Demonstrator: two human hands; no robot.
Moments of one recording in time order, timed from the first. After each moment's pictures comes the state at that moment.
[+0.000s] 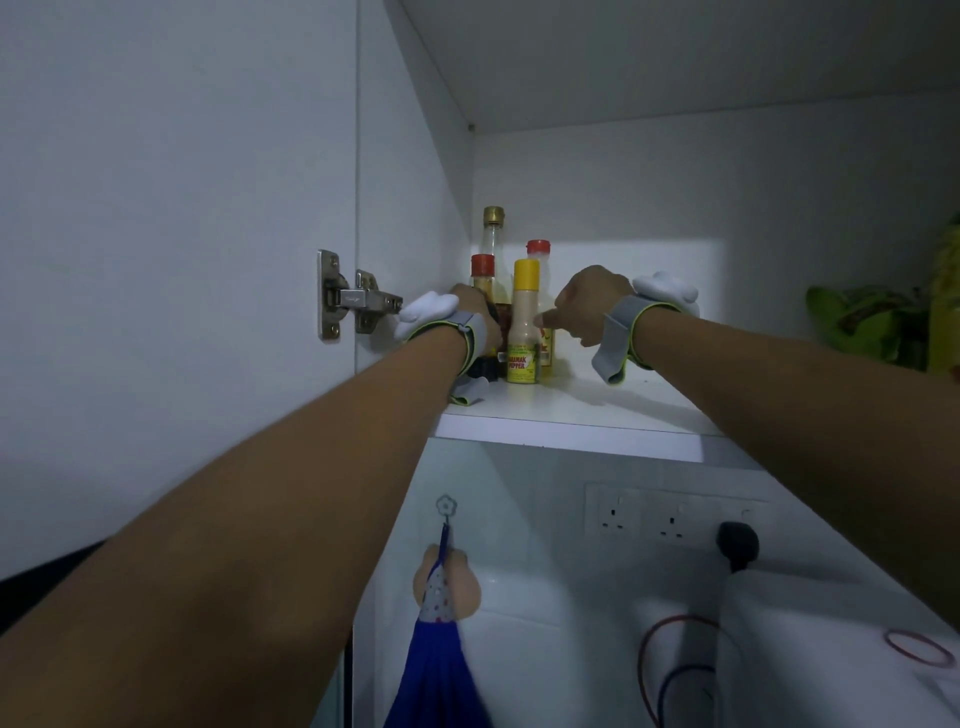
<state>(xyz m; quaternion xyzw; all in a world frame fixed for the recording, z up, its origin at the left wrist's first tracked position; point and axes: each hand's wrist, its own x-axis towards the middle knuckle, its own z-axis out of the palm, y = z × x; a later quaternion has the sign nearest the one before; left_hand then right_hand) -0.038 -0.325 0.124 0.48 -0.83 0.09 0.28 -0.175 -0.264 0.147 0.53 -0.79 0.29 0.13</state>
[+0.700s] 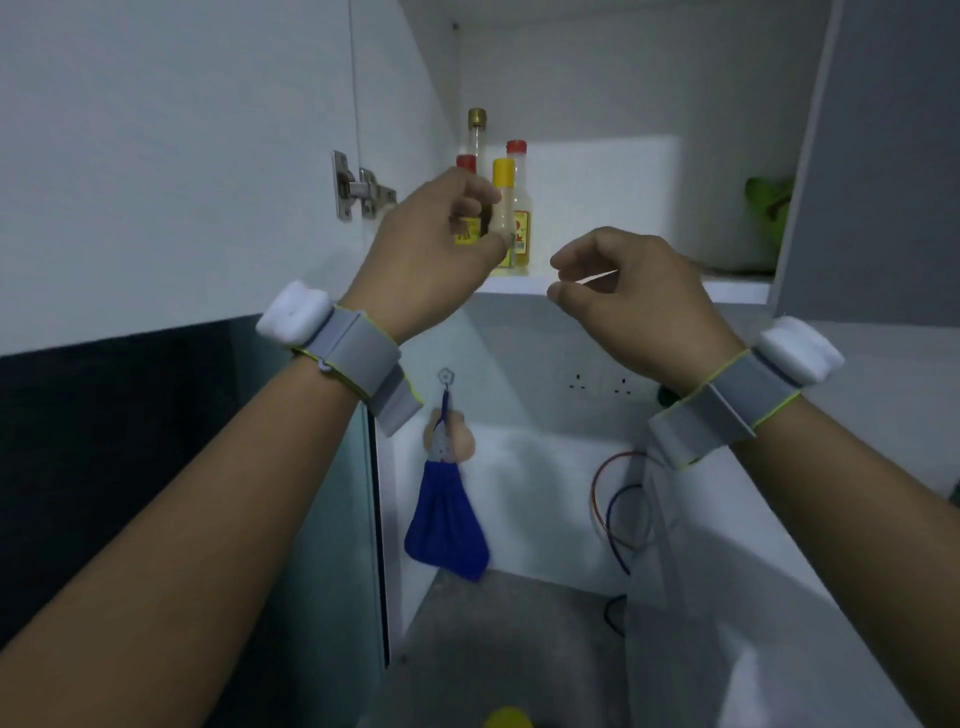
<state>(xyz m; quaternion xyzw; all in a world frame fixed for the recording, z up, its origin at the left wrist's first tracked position) 0.079 -0.099 0.044 0.24 -0.80 -0.11 0.54 -0.085 0.002 0.022 0.59 -0.63 0.48 0.12</state>
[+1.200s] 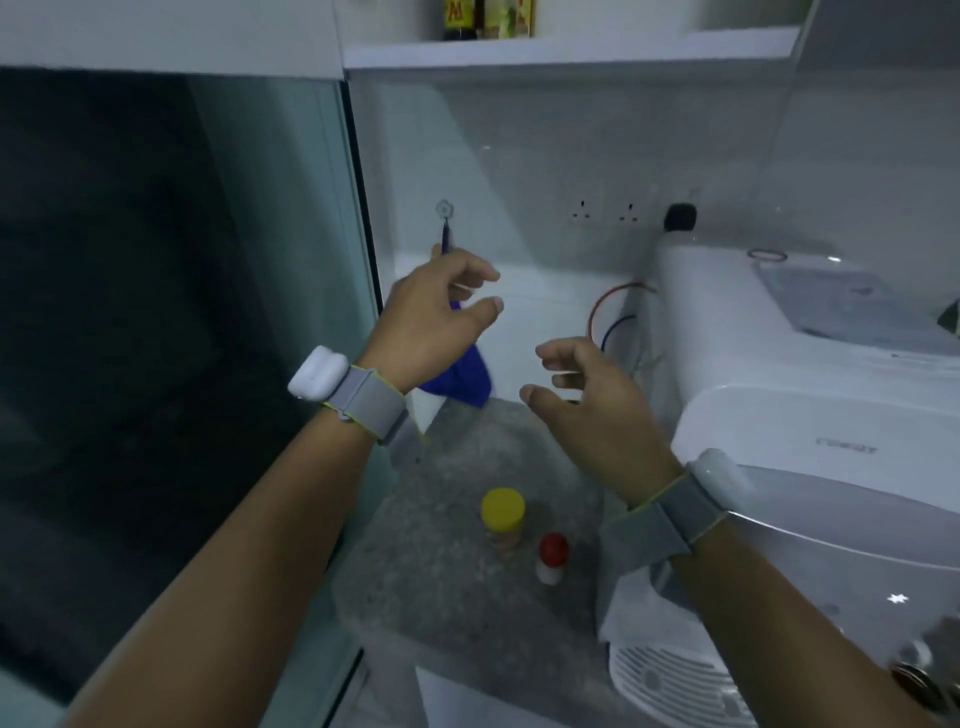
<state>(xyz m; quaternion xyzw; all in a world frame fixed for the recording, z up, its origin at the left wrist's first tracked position) 0.090 -0.061 -0.156 0.33 -0.80 -0.28 0.41 -0.051 0.071 -0.208 0.52 -0.69 0.48 -0.14</state>
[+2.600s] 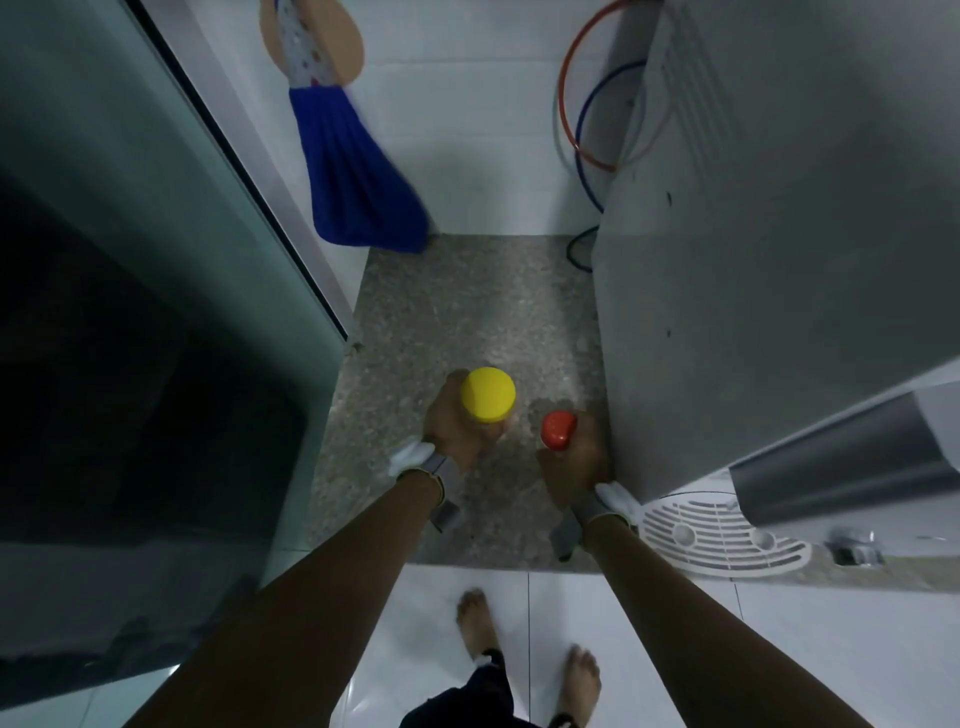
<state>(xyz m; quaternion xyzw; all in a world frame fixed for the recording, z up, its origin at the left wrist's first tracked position) 0.022 -0.134 -0.541 0.51 -0.52 -0.64 0.23 -0.070 0.009 -0.556 0.18 -0.88 0.38 -0.21</state>
